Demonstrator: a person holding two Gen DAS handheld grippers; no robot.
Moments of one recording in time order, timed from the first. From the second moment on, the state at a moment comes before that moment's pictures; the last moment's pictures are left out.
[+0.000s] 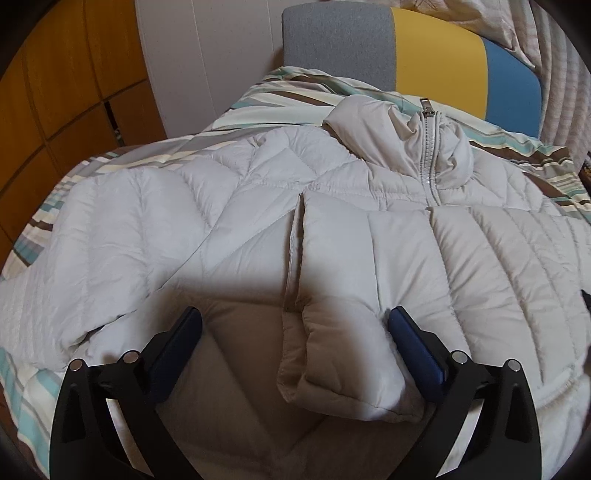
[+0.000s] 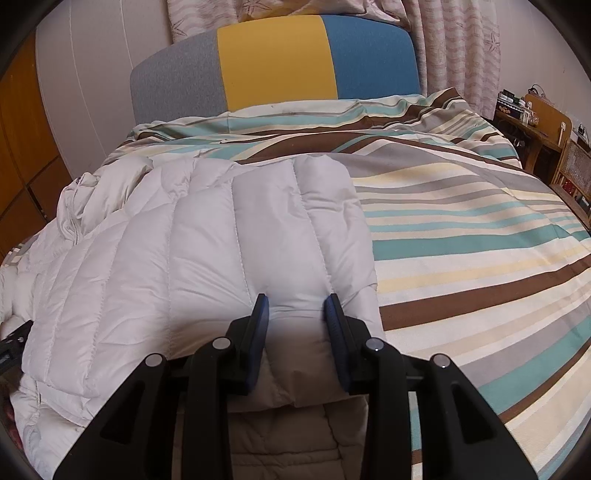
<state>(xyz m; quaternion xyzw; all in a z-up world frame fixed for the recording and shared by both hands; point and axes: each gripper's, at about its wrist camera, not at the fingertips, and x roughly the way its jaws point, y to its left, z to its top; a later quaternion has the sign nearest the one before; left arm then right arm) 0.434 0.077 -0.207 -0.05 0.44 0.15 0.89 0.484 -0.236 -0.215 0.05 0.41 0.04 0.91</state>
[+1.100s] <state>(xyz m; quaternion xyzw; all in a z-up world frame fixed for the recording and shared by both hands) 0.205 0.405 -0.185 -0.29 0.33 0.47 0.76 0.483 -0.233 -0.214 0.04 0.41 0.04 0.91</state>
